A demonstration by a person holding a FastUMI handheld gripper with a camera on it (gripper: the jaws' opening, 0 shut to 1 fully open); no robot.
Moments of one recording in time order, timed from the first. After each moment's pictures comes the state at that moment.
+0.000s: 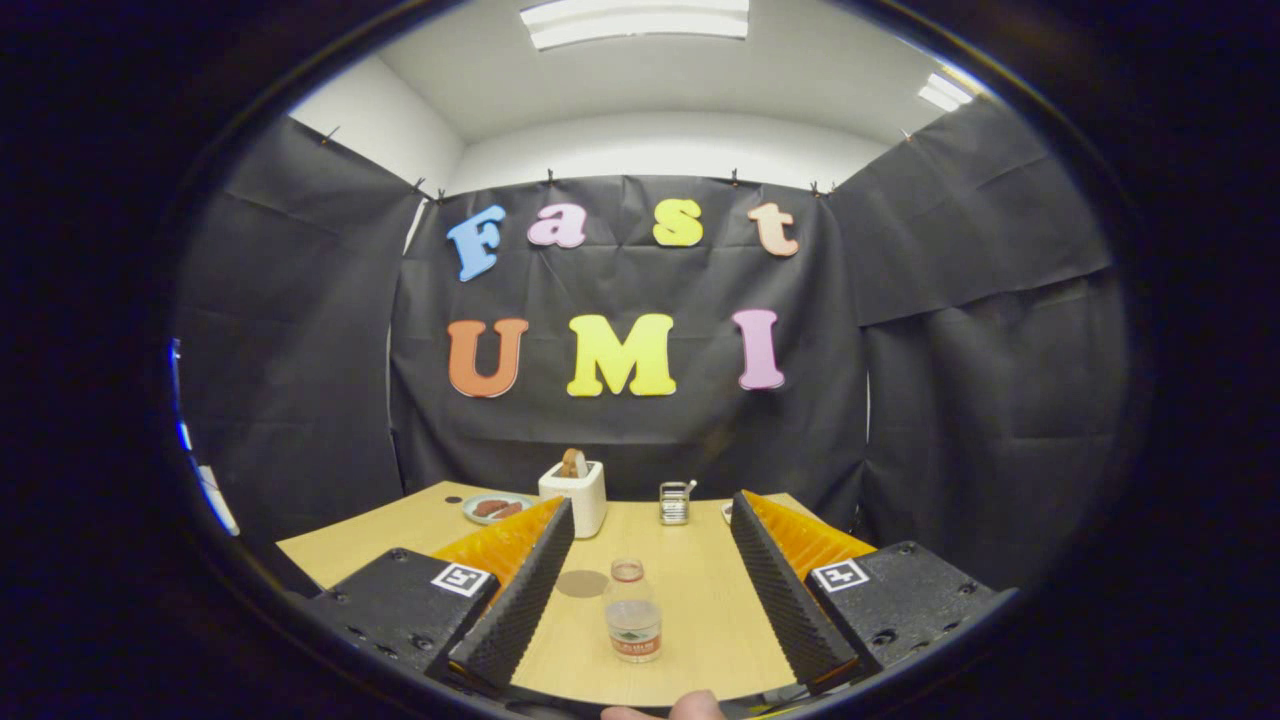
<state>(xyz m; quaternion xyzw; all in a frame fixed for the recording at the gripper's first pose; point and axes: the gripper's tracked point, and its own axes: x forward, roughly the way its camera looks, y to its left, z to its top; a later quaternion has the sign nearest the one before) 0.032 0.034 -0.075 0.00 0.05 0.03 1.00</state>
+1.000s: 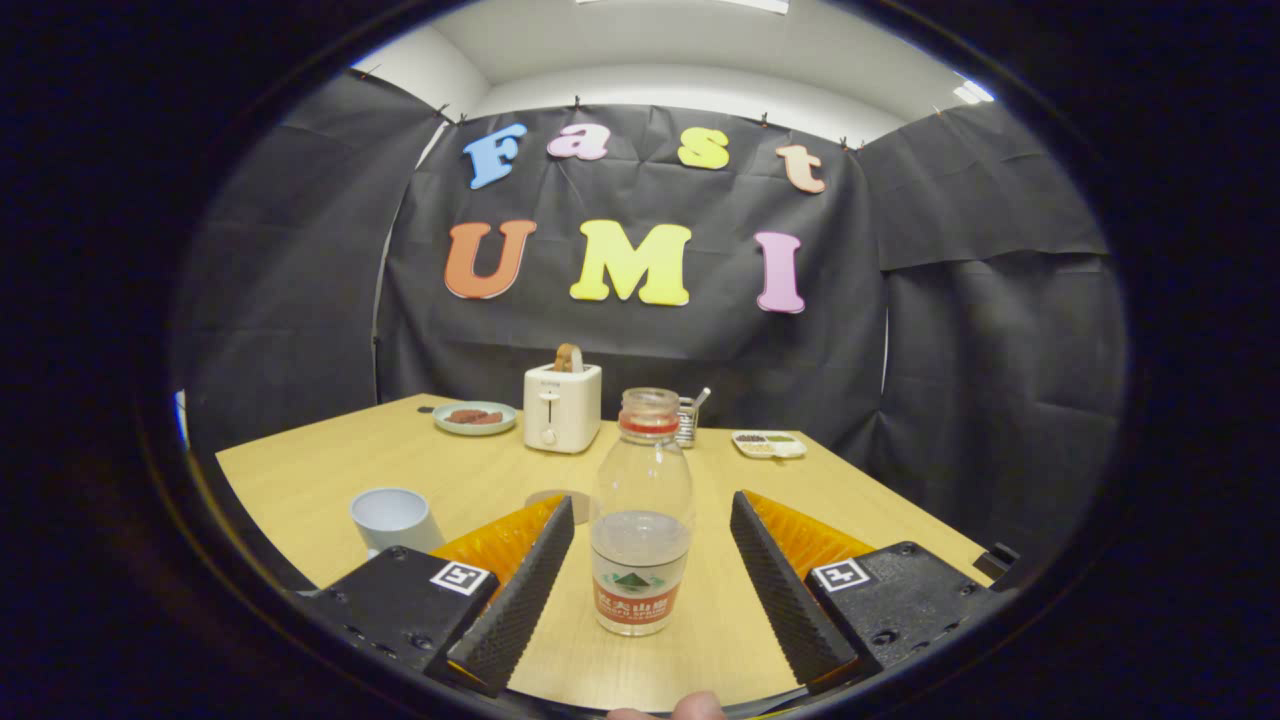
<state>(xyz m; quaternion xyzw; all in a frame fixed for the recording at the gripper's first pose) 0.092 0.047 -0.267 -0.04 0.13 0.02 0.99</state>
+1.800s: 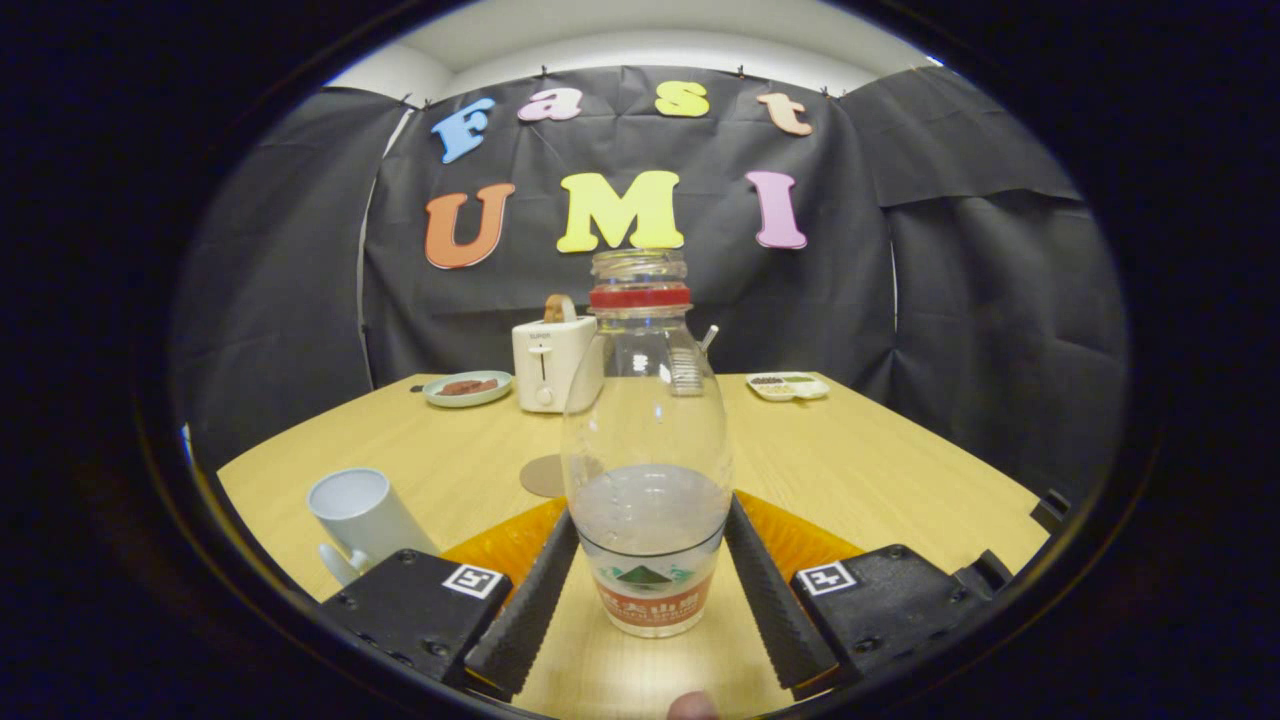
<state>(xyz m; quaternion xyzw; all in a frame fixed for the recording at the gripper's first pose) 0.124 0.051 -0.315 0.00 0.18 0.02 0.98</state>
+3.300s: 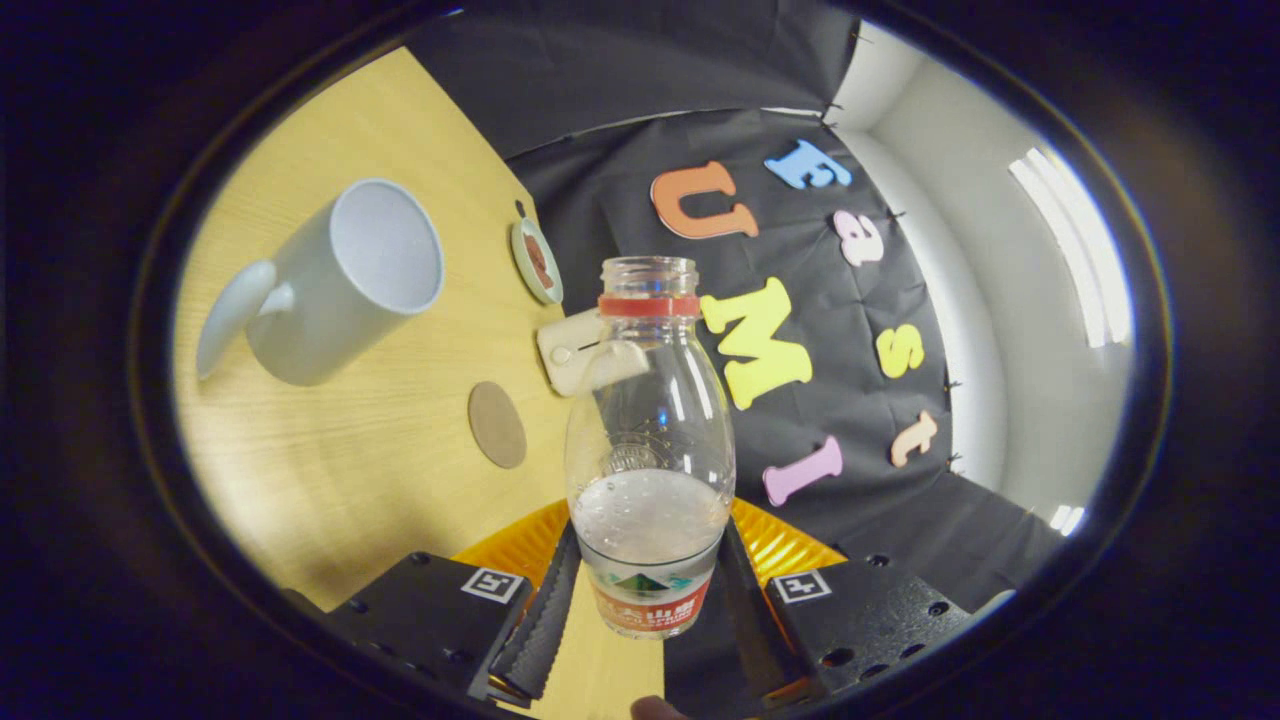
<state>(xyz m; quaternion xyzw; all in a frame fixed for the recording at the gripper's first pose) 0.143 0.106 -0.285 -0.61 0.04 0.06 0.79</state>
